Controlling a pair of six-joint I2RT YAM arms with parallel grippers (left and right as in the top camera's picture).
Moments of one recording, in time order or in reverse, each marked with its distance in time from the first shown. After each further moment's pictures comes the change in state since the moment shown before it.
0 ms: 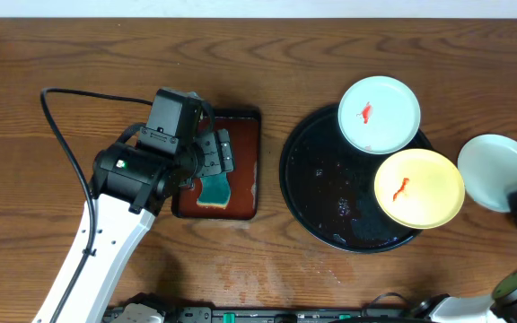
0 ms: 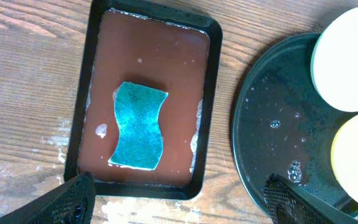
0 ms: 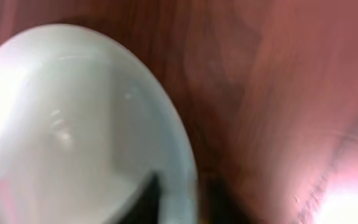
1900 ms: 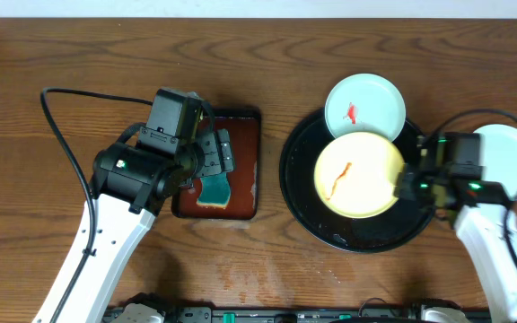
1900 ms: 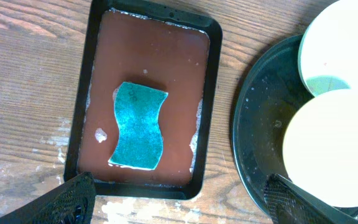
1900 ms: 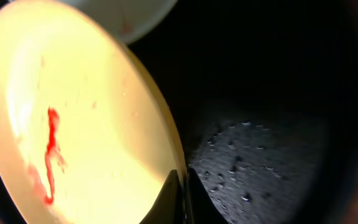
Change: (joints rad) left arm 0.000 0.000 0.000 0.000 0.000 0.000; right arm 0.813 -0.385 -0.006 -0.494 -0.039 -0.257
